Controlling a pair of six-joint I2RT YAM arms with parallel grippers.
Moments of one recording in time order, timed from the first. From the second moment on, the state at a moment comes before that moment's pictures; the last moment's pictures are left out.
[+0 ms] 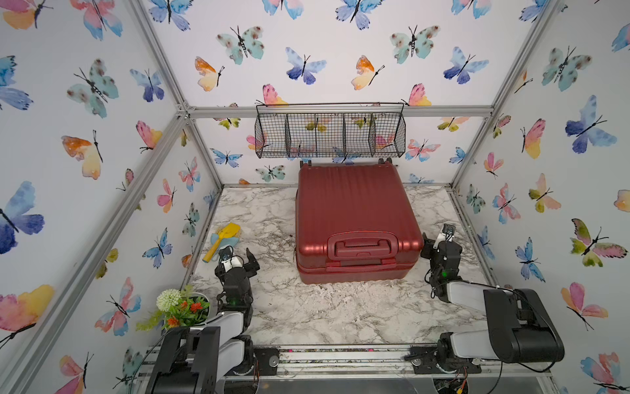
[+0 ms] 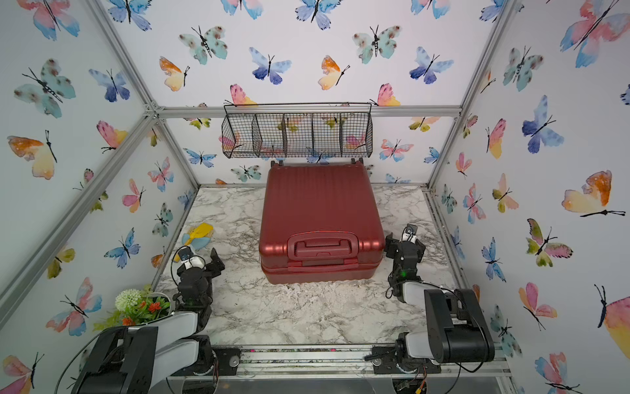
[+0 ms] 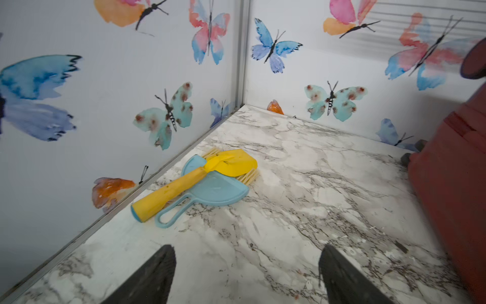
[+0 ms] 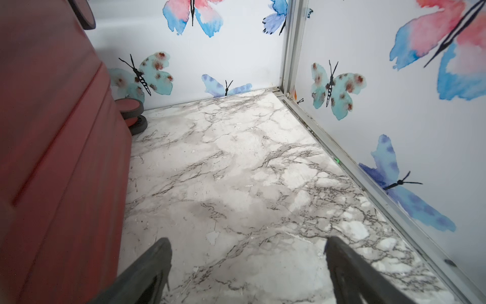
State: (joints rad) left arm -0.05 1.18 0.07 0.93 -0.37 -0.17; right arm 0.08 1.40 0.31 0.78 0.32 0.10
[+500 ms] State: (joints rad) left arm -0.03 1.41 0.14 1.13 -0.23 -0.11; right arm 0.08 1.59 0.22 1.13 0.24 0.03
